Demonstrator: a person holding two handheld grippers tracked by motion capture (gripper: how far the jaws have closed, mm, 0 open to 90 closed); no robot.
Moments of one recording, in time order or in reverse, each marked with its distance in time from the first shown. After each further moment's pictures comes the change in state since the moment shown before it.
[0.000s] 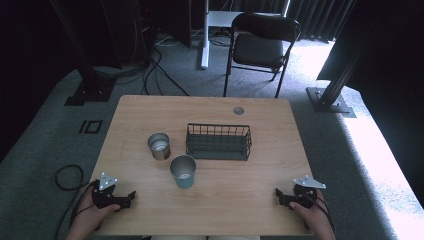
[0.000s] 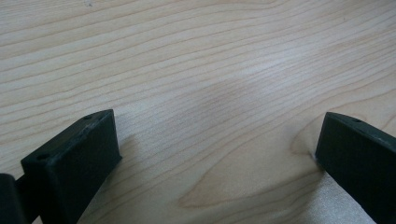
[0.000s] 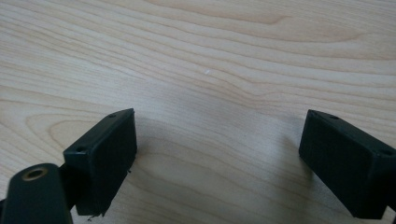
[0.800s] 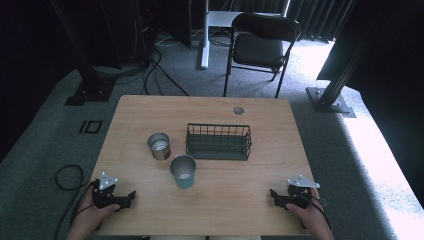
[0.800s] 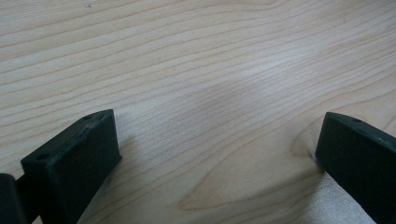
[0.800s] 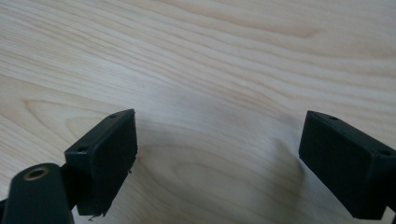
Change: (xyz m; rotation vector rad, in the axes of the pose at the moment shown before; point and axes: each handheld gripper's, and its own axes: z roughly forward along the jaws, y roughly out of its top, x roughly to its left) left arm 0.000 0.001 0.001 -0.001 -0.003 0.003; right arm 0.016 0.007 0.001 -0.004 0.038 -0.055
